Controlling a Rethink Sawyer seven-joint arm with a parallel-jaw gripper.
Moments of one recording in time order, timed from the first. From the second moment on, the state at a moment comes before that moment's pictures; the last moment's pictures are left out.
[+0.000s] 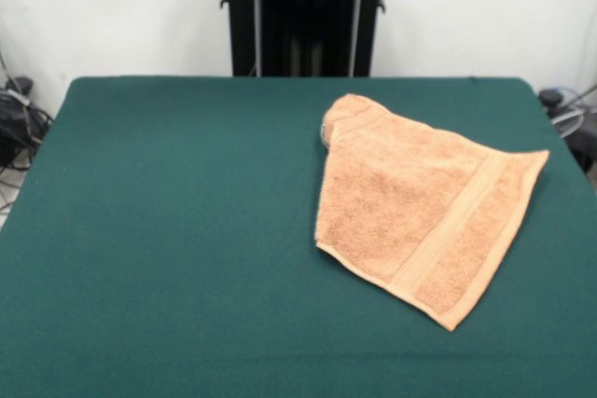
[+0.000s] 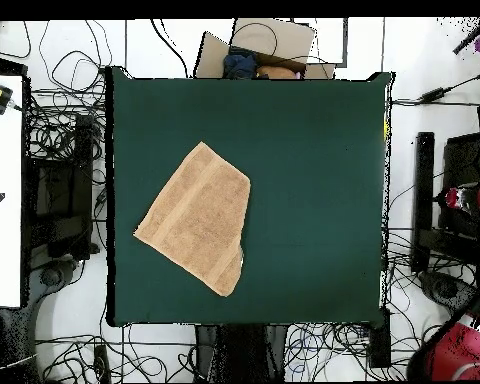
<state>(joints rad) -1.33 0.08 1.36 0.54 -1.46 1.48 0.97</state>
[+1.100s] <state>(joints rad) -1.20 -0.32 1.02 0.98 -0.97 1.54 1.43</state>
